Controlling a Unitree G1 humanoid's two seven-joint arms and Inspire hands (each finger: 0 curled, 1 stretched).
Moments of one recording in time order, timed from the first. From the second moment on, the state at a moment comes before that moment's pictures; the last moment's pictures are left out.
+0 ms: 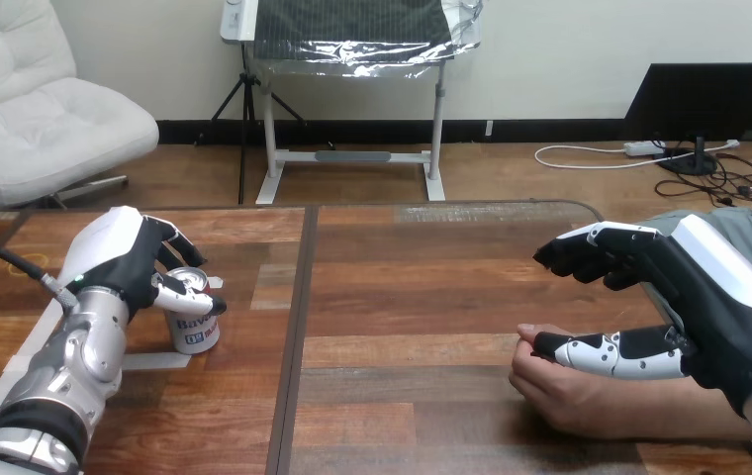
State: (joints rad) left arm -0.72 0.46 -0.28 1.26 0.50 -0.23 0.21; right arm 0.21 -0.49 -0.09 -0.78 -0.41 0.45 0.46
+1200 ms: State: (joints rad) left arm -0.75 0.45 -0.34 1.24 0.56 -0.15 0.06; right arm 0.21 -0.50 -0.09 -0.78 -0.42 0.45 0.47
